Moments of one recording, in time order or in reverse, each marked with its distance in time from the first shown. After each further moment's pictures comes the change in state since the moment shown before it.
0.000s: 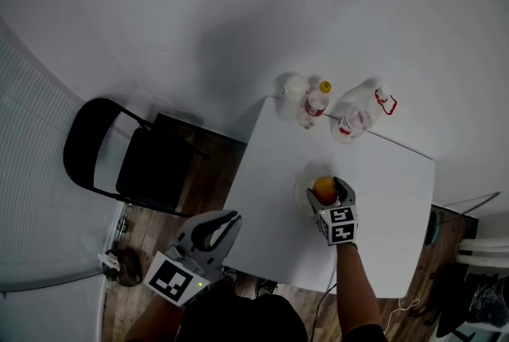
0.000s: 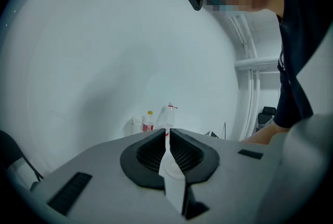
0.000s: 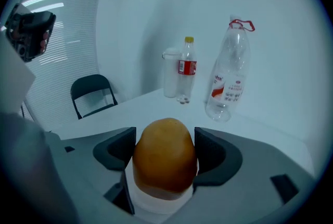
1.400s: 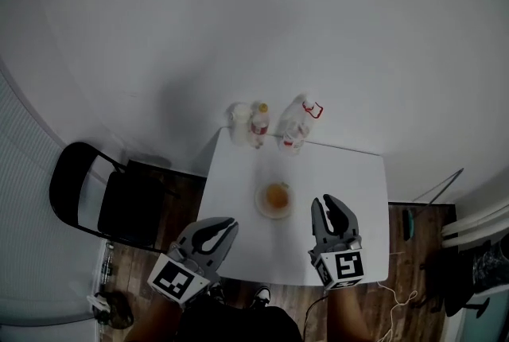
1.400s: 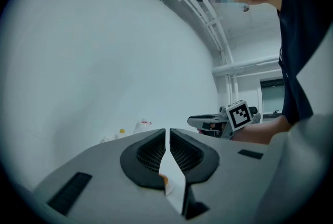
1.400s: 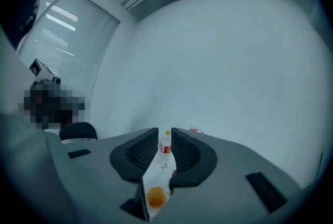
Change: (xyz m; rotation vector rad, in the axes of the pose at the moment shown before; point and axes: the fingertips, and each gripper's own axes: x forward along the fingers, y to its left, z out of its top) left arm -0.024 -0.110 0.050 0.119 -0.107 -0.194; right arm -0.294 0.021 0.144 0.007 -0.559 -0.257
